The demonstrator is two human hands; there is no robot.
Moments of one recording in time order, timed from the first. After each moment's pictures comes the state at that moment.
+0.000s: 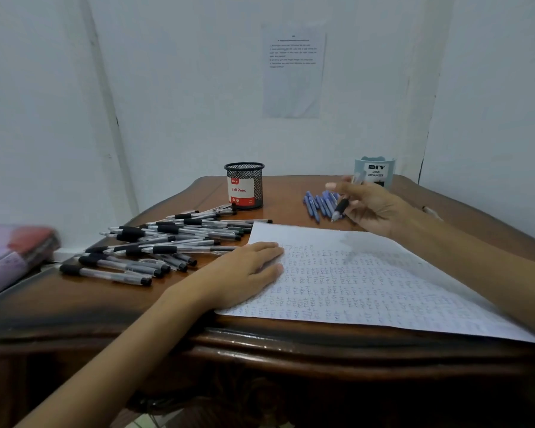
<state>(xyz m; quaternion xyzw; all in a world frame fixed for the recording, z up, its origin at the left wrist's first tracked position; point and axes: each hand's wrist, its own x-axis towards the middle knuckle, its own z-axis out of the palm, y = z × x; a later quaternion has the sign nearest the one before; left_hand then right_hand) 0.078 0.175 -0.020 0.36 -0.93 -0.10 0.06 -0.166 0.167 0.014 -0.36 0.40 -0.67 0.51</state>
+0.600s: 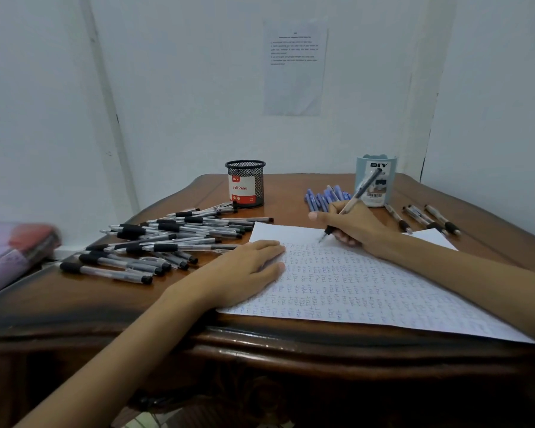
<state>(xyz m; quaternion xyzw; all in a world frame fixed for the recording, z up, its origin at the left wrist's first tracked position) 0.078 0.176 -0.019 0.36 -0.92 -0.11 0.05 -0.150 0.167 -0.019 -0.57 0.57 -0.51 0.30</state>
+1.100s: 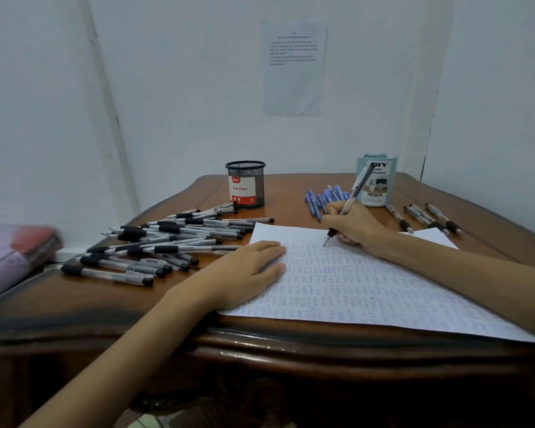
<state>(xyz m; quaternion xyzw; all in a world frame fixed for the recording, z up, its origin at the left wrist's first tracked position) 0.077 0.177 -0.019 0.36 -0.93 -0.10 0.05 -0.153 0.157 -0.023 -0.57 0.58 -0.51 0.28</state>
